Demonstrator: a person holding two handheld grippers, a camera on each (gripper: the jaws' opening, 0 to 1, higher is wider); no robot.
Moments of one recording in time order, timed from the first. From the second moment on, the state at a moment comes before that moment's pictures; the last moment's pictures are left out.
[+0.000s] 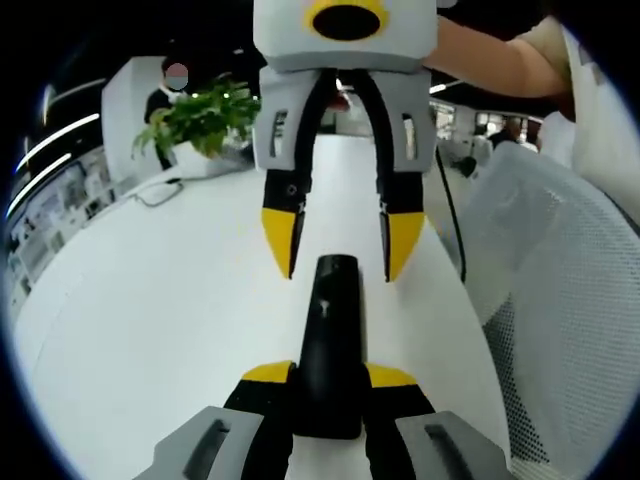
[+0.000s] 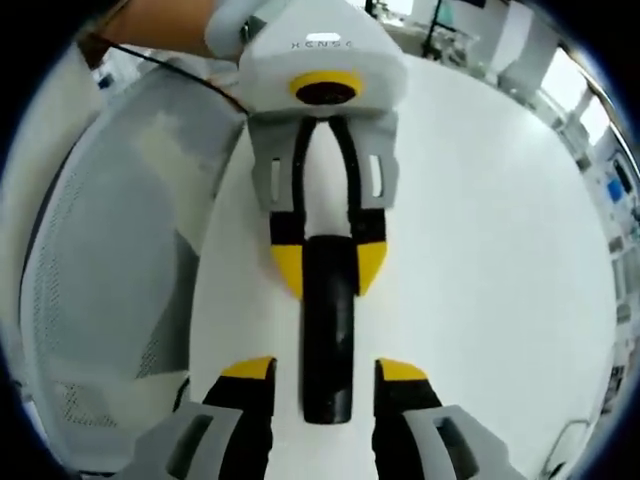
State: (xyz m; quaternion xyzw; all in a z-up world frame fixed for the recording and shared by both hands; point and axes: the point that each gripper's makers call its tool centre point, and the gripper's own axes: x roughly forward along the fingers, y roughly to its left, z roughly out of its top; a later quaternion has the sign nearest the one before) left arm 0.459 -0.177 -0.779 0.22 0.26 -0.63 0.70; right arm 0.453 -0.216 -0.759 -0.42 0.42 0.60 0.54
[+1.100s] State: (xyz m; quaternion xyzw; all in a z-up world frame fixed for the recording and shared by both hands) left arm 0.460 -0.178 -0.780 0.22 0.26 -0.63 0.70; right arm 0.452 -0.247 -0.781 -0.40 0.45 0.58 0.55
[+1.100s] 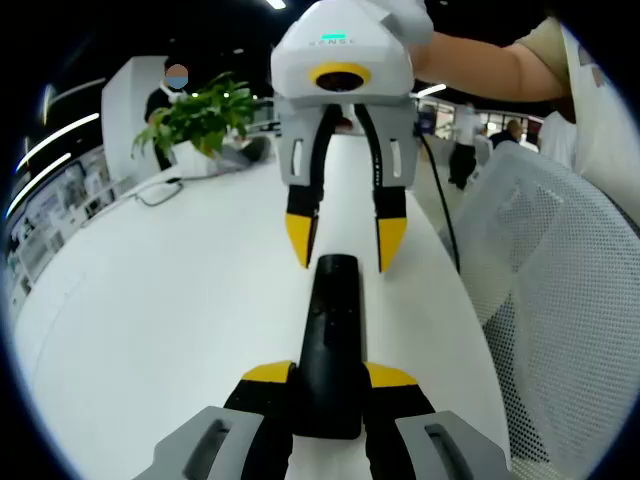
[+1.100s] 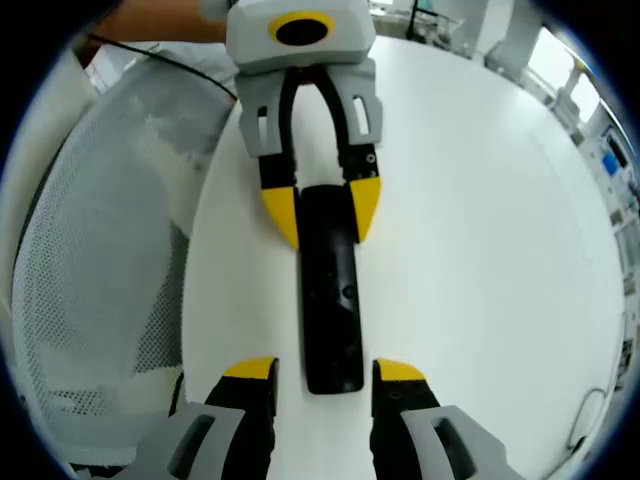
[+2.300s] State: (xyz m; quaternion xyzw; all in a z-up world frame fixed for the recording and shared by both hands) left arm 0.458 -0.178 -0.779 0.22 0.26 -0.63 0.70; right arm 0.458 -0.243 -0.790 -0.43 0.41 0.57 0.57
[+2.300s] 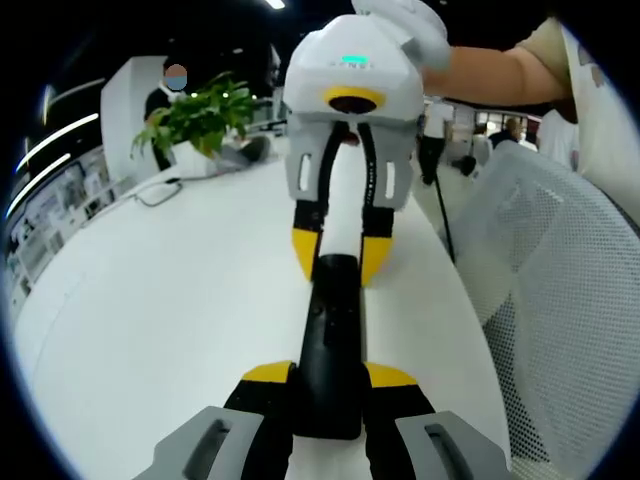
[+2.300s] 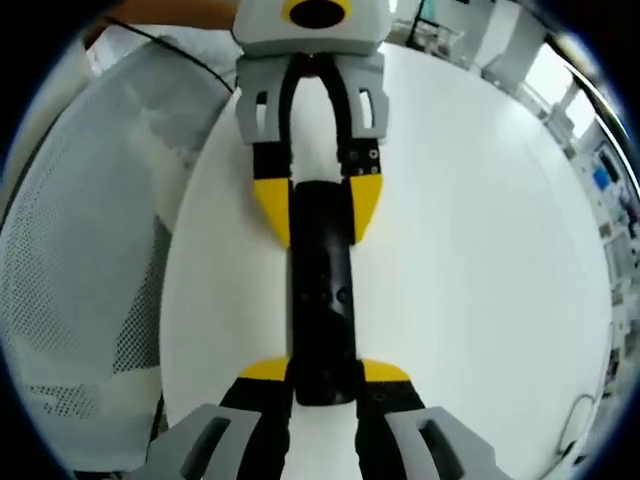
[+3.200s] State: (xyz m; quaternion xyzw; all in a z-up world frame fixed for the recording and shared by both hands) left arm 0.464 -0.180 -0.780 0.26 0.28 -0.63 0.68; right arm 0.461 -0.243 -0.786 -0.42 0.40 0.58 0.58
